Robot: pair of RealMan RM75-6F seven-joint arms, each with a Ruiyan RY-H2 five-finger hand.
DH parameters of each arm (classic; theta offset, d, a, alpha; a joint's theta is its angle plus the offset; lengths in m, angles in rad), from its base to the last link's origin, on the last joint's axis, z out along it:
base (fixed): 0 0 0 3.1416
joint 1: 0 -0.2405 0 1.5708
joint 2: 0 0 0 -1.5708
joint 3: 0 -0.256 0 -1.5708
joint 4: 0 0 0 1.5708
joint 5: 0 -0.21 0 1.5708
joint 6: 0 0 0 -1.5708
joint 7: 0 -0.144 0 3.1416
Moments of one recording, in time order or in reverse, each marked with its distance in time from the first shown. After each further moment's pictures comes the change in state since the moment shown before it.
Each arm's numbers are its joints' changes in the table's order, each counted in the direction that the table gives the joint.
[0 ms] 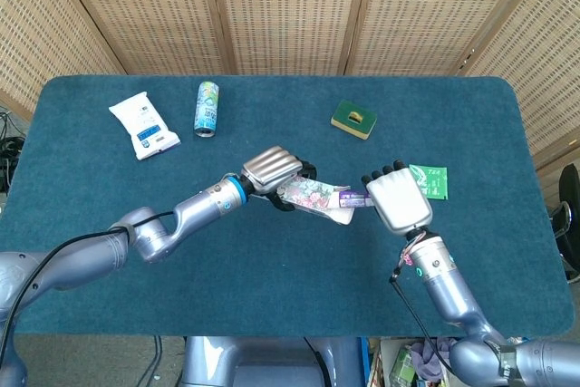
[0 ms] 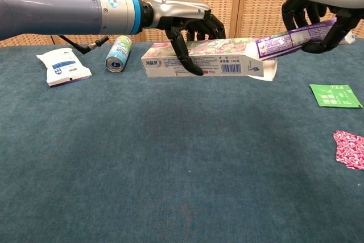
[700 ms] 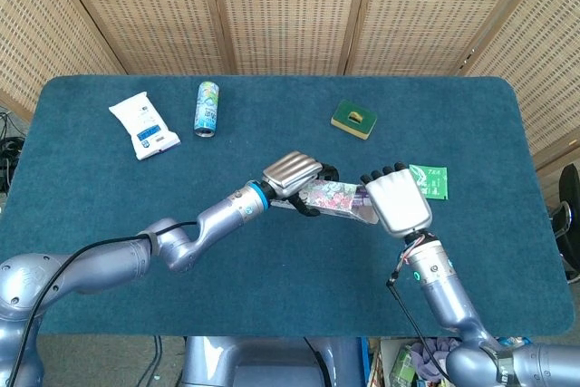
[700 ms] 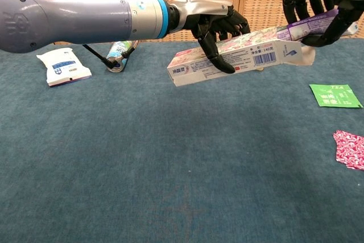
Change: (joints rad) left arm 0.016 -0.092 0.085 0.012 0.166 -0.006 -0.060; right arm -0.001 -0.013 0.004 0.043 0.001 0.079 0.048
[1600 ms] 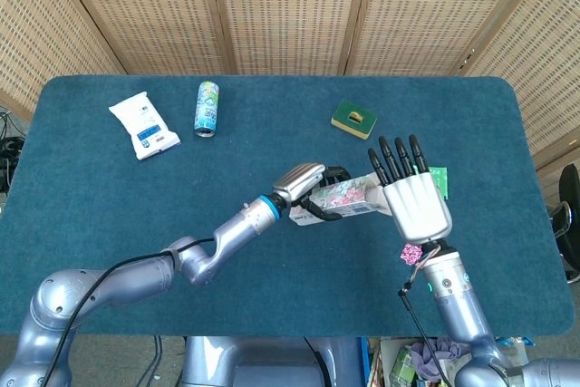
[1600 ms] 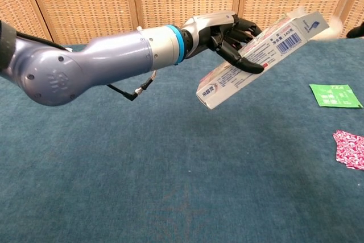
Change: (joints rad) left arm -0.044 -0.219 0.049 -0.171 -0.044 0.102 0.373; right arm 0.047 0.027 0.055 0.077 0.084 0.184 0.246
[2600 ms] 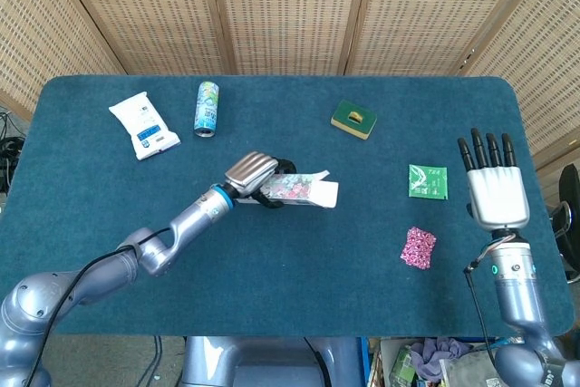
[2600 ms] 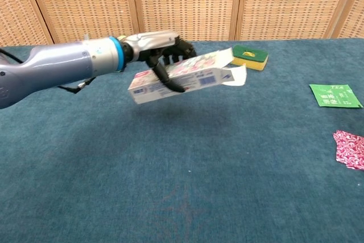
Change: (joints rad) left arm -0.110 0.089 -0.176 -0.122 -0.113 0.042 -0.194; right arm 0.157 0.079 -0.019 -0.307 -0.073 -0.115 -0.441
